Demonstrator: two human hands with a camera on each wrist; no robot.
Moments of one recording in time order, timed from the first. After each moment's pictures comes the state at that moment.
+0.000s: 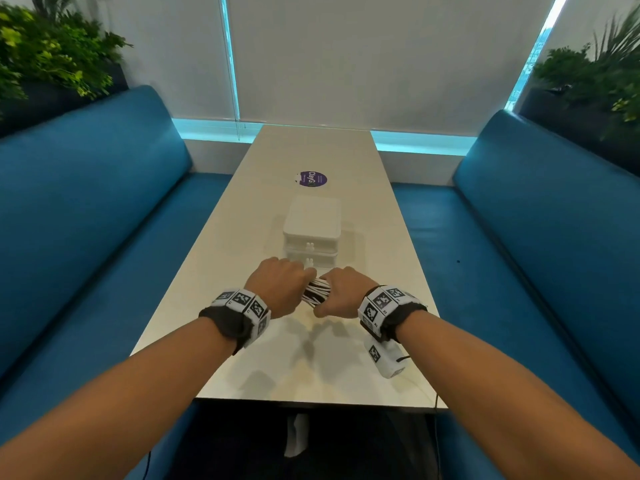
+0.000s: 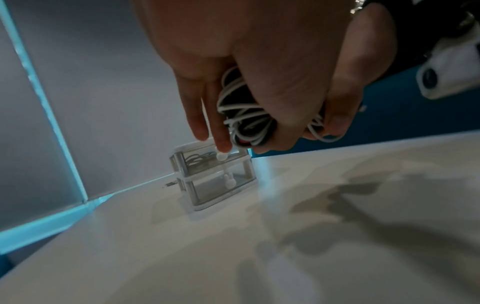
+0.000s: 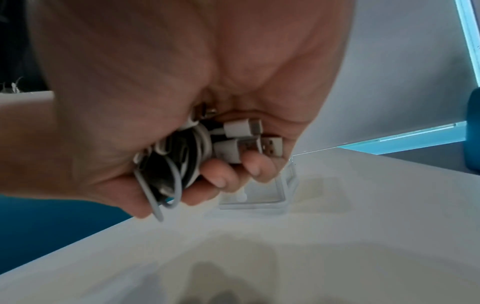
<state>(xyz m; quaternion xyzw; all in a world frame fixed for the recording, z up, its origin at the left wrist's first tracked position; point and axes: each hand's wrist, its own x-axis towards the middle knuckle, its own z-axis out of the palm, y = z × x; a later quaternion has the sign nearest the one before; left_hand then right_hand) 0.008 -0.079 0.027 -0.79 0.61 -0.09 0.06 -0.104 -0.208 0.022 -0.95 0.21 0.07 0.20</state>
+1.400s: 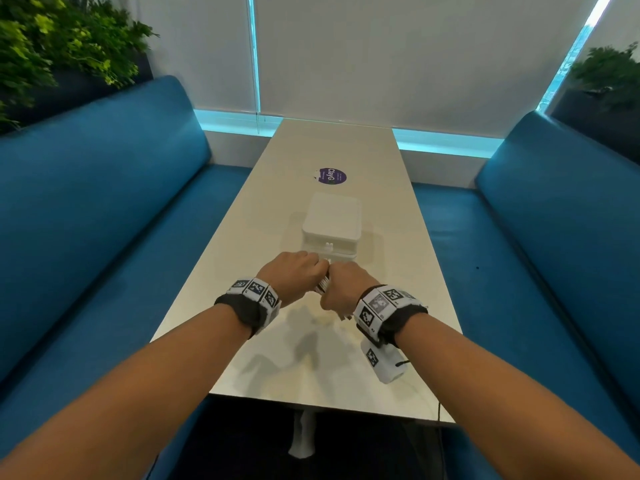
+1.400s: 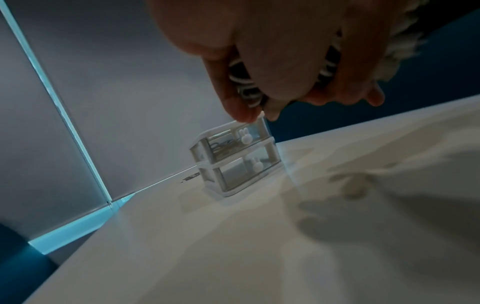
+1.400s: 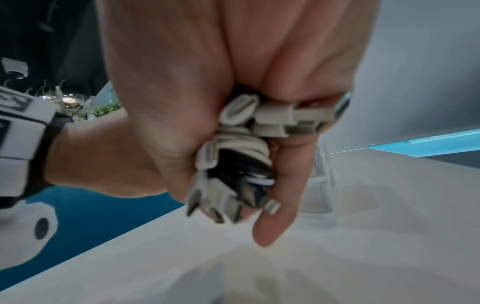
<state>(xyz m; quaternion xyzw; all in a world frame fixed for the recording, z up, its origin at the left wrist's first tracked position) 0.032 -0.081 0.030 -0.75 0.65 -0.11 0.06 -0.074 -0.180 0.041 -0.95 0.25 0.07 0.17</state>
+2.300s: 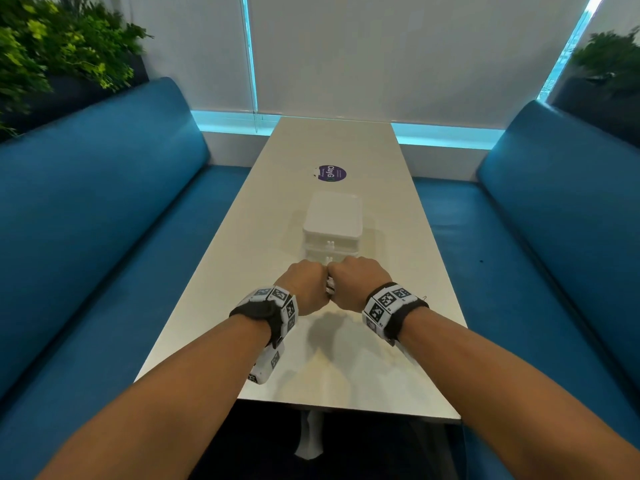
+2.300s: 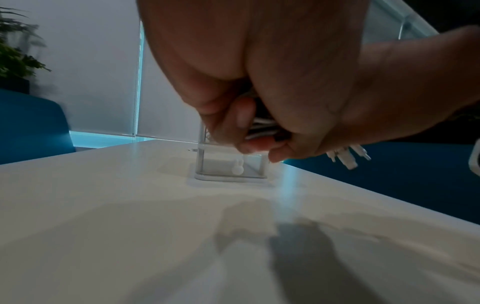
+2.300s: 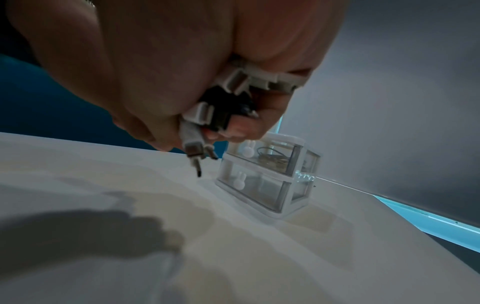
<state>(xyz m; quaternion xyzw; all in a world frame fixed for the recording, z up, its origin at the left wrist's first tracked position) 0.017 -0.101 0.012 -0.86 0.49 0.12 -0.08 -0.075 -0.201 0.022 -0.99 0.15 0.02 -0.05</state>
